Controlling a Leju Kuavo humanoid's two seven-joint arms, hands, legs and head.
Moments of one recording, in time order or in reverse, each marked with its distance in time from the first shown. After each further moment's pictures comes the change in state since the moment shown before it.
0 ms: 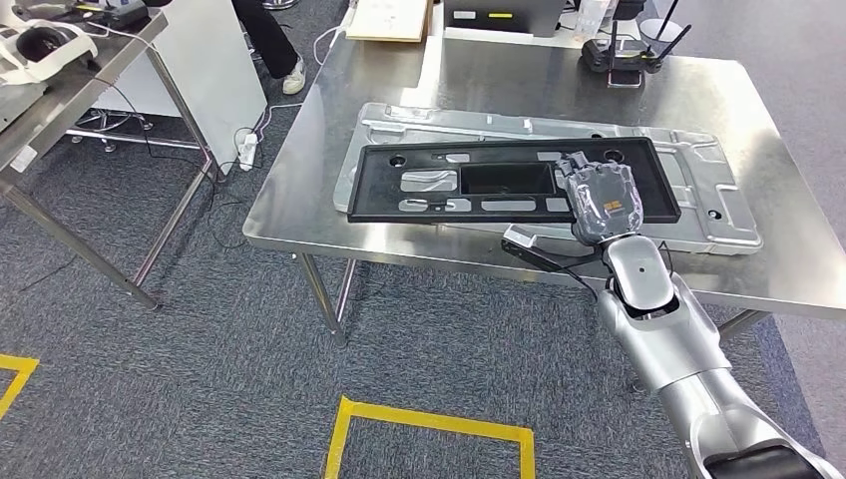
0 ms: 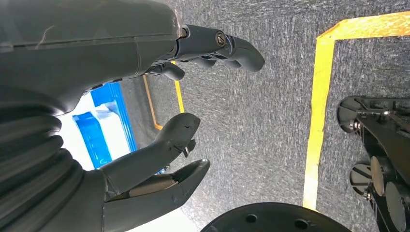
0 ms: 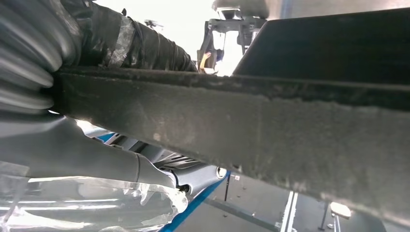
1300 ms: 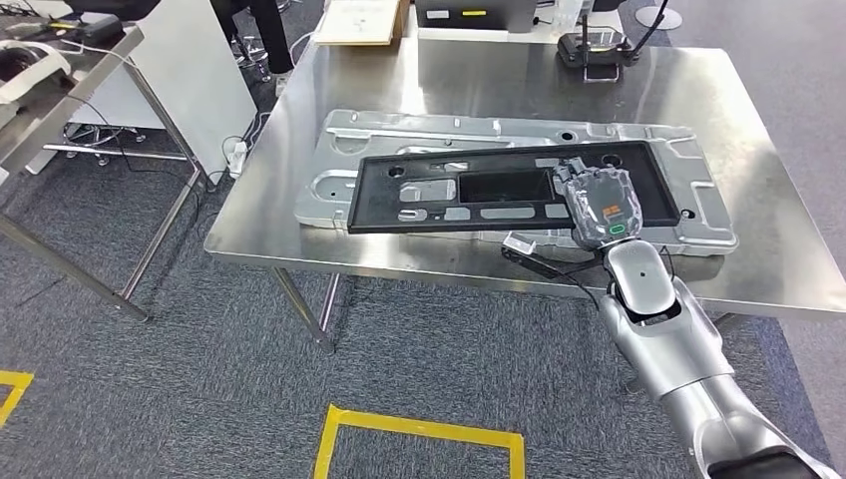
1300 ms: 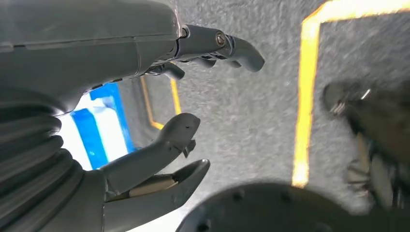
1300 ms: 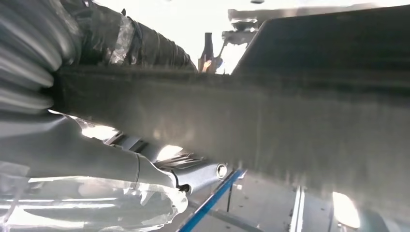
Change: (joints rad) left arm -0.005 -0.006 0.000 0.000 0.002 0.000 -0.008; right arm 0.029 0.000 0.000 -0.038 0.000 0.018 -0.011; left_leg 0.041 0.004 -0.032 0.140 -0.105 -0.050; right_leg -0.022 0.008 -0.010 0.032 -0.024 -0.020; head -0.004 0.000
